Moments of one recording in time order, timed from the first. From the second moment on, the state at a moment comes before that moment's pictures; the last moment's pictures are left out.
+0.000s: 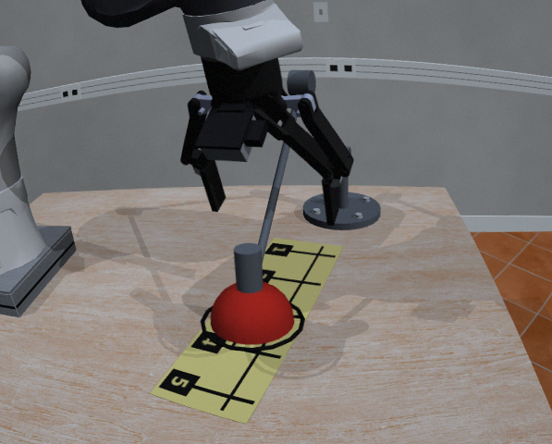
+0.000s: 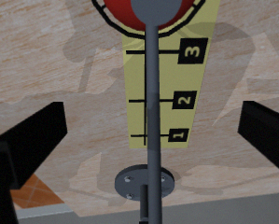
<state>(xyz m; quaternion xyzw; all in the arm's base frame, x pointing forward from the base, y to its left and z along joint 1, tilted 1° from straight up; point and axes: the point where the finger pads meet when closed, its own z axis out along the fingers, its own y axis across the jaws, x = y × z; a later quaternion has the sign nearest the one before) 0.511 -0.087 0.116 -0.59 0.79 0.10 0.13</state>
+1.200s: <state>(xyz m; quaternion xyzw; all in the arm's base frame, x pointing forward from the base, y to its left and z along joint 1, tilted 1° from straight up) 0.513 -0.113 0.189 -0.58 0.80 0.10 0.14</state>
